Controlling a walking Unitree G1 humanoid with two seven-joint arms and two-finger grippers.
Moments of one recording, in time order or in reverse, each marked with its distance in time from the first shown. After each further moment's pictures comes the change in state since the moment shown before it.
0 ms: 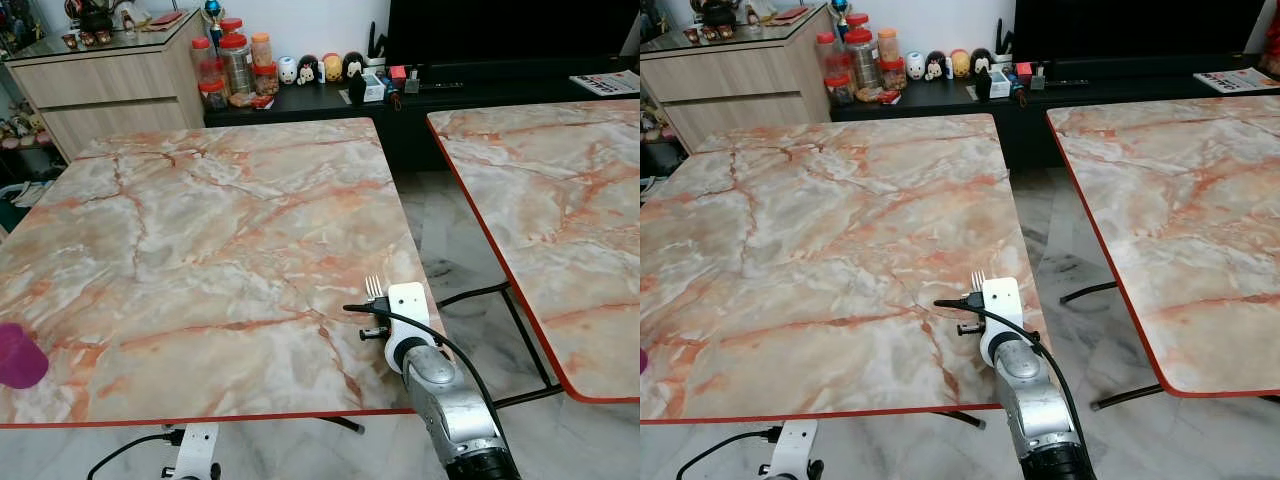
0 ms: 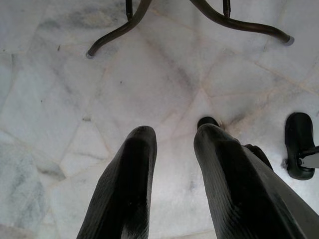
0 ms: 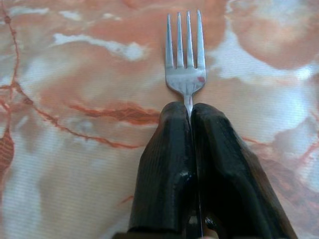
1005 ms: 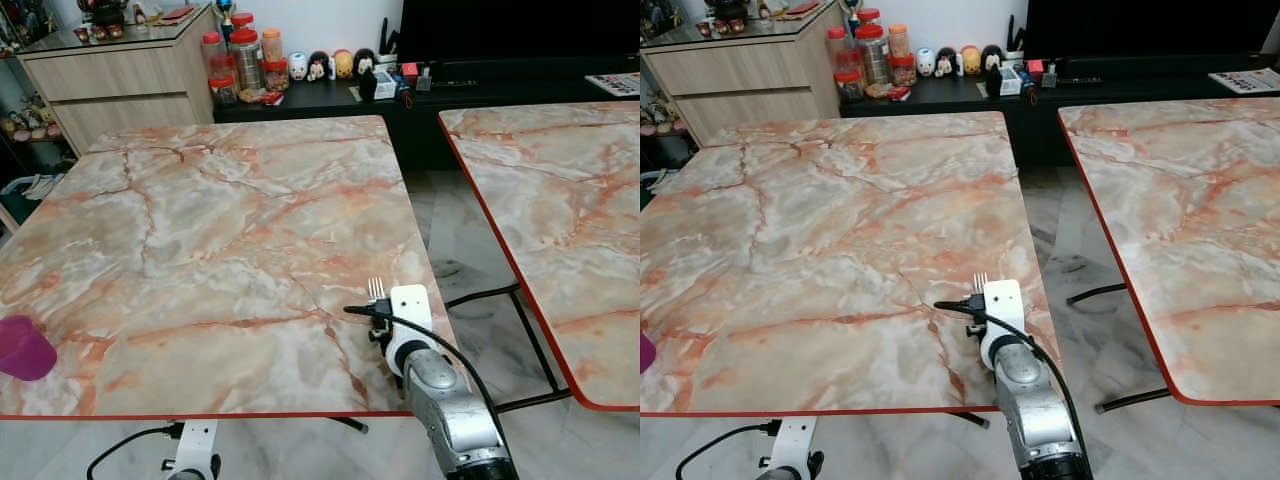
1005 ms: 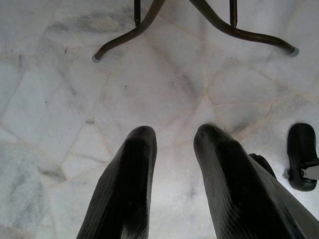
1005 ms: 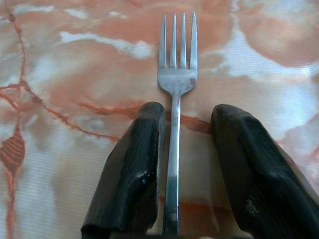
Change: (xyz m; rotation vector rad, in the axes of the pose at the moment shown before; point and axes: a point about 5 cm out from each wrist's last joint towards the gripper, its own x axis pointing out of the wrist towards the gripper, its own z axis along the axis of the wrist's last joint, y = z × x) left arm 0.001 0.001 0.008 -0.009 -0.033 0.013; right arm -0.008 -0.001 0.000 0.010 0.003 -0.046
